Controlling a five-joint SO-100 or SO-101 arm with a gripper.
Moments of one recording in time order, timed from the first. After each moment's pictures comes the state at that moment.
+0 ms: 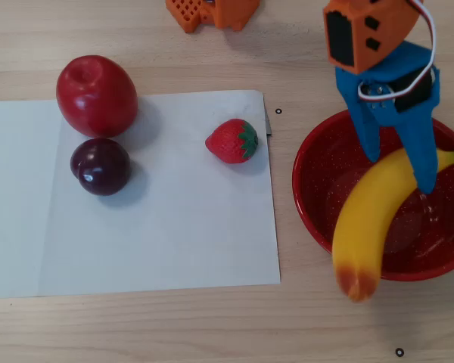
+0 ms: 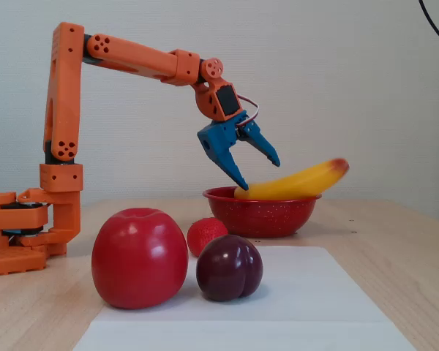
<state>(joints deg) 33.0 85.9 85.7 54.3 -7.6</state>
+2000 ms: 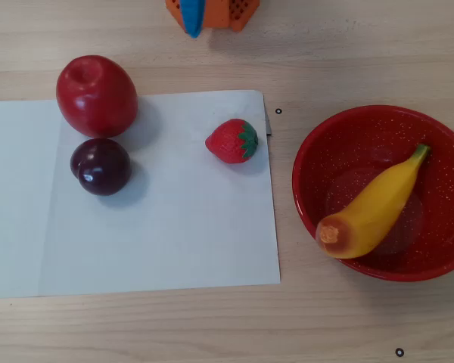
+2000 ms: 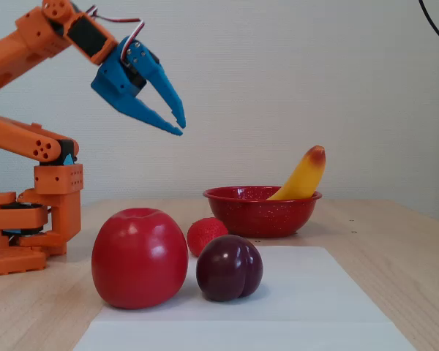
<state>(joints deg) -1.3 163.8 128.2 69.9 -6.1</state>
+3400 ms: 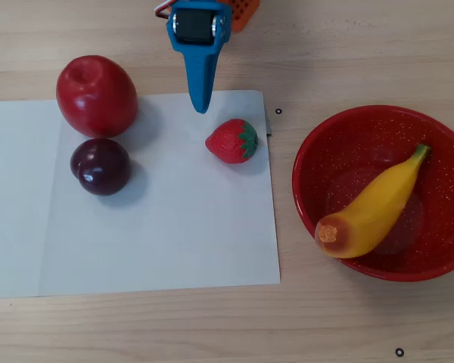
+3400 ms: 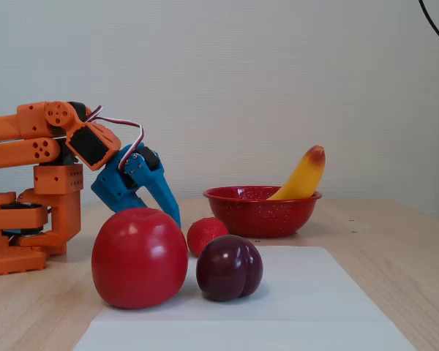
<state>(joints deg) -1.9 187.6 179.1 52.5 -13.9</state>
